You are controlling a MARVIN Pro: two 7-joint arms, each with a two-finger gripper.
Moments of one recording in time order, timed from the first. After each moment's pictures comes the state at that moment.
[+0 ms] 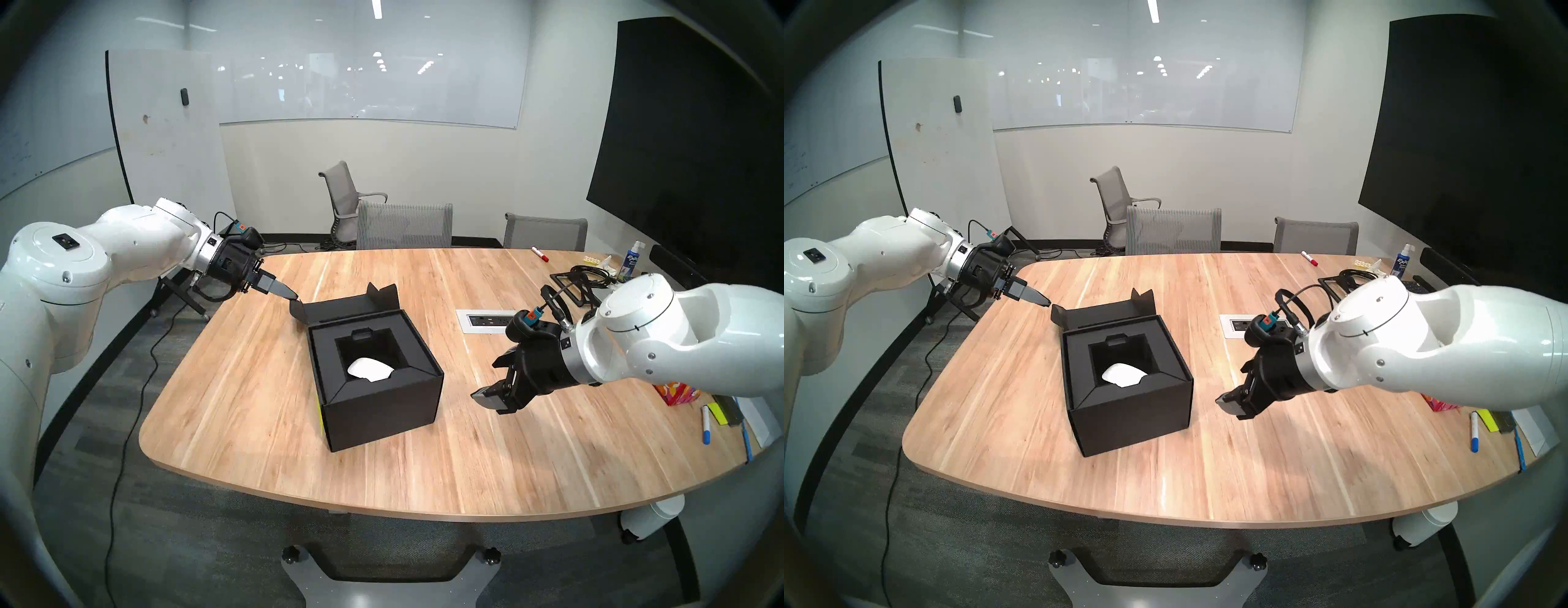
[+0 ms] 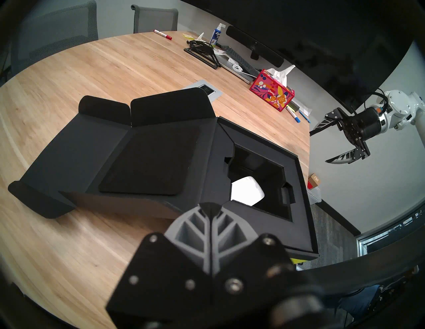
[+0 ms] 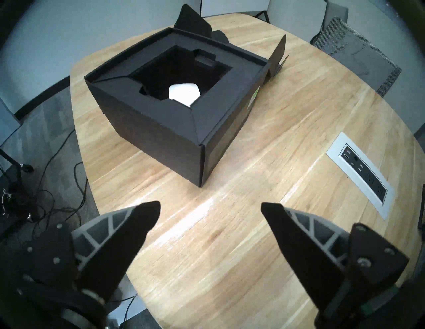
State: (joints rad) left arm -0.04 -1.02 0.71 -0.39 -1.62 0.31 -1.48; right arm 0.61 -0.30 -0.92 -2.23 1.44 0.45 -0.08
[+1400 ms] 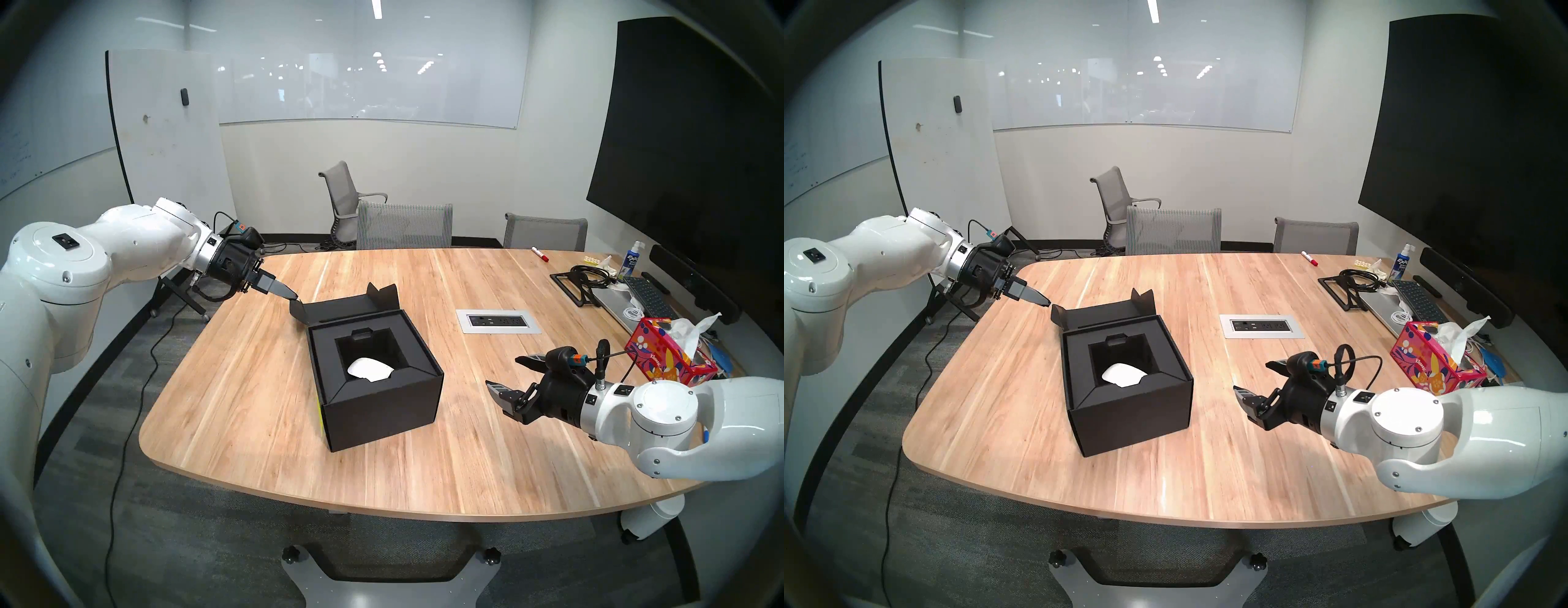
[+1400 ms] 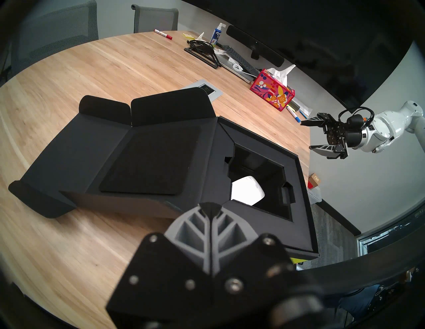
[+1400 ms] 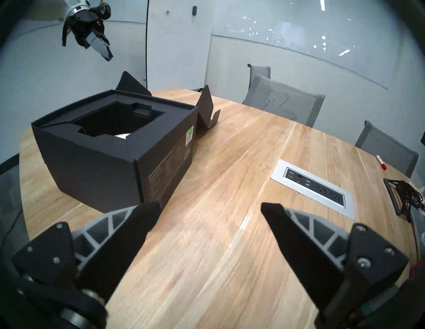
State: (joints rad) left arm -0.04 -1.02 0.71 -0.39 -1.62 0.31 -1.48; right arm 0.46 -0.21 -1.13 -2.16 1.18 -0.18 -0.29
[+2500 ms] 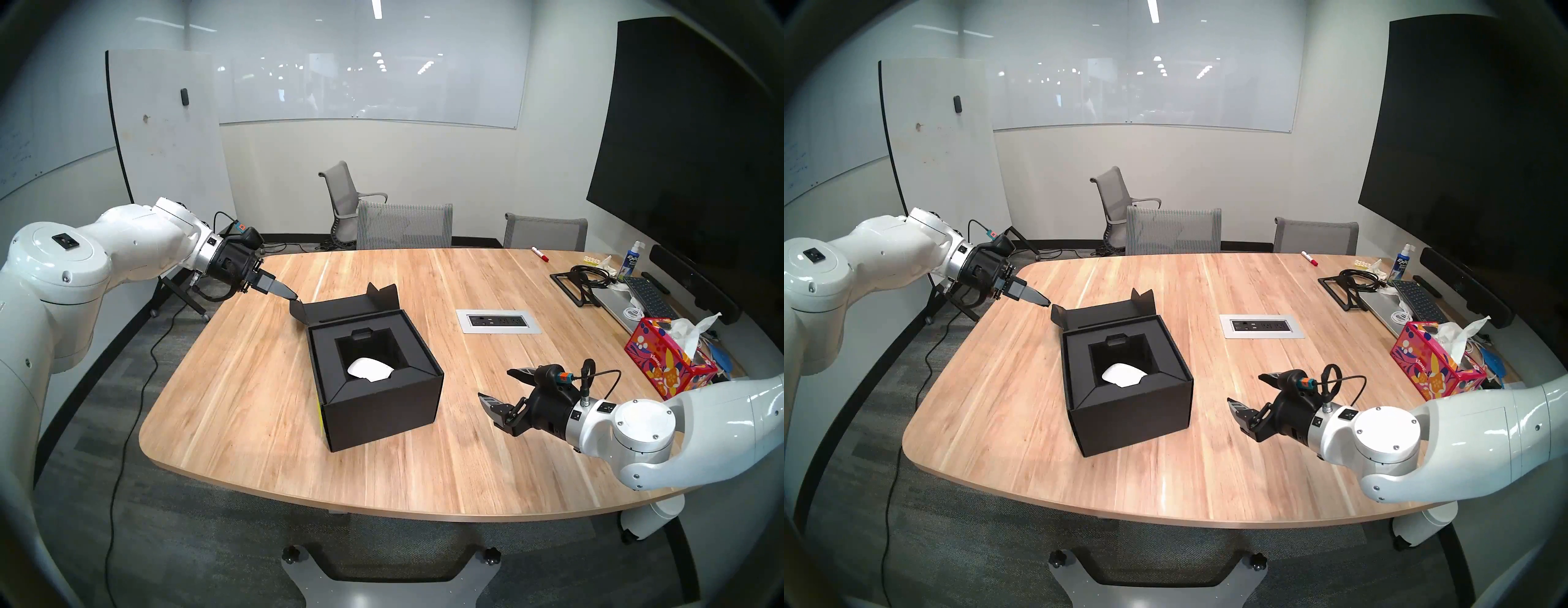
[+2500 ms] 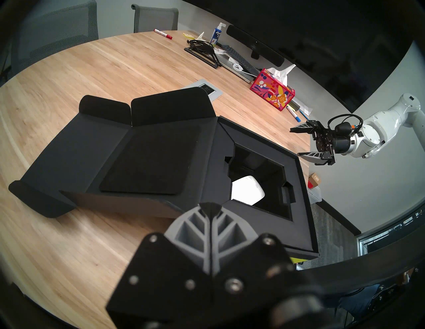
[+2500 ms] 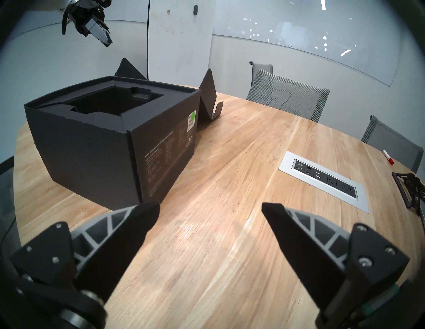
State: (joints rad) left arm -0.04 -1.02 0.71 -0.39 -1.62 0.31 -1.48; right arm 0.30 -0.36 -1.10 -2.05 1.19 -0.35 -0.36
